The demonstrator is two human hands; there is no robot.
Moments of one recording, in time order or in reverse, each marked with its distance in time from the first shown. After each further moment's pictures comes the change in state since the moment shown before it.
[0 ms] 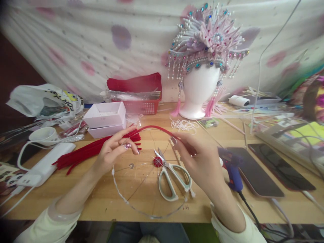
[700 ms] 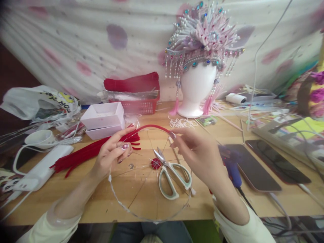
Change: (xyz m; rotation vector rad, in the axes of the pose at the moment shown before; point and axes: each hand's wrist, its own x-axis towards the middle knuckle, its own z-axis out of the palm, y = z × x) left_hand -0.005 -0.005 0.003 -0.063 -0.006 -0.003; right_hand 0.008 -0.004 -0.004 0.094 -0.053 0.103
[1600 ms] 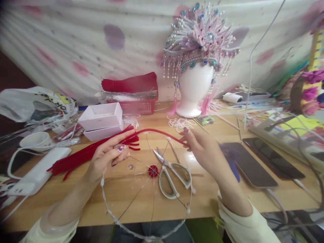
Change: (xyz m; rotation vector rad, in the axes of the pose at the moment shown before) left_hand -0.005 0.010 -0.002 -0.042 -0.035 -0.039; right_hand 0.010 0.033 -0.012 -0.103 -0.044 0.294
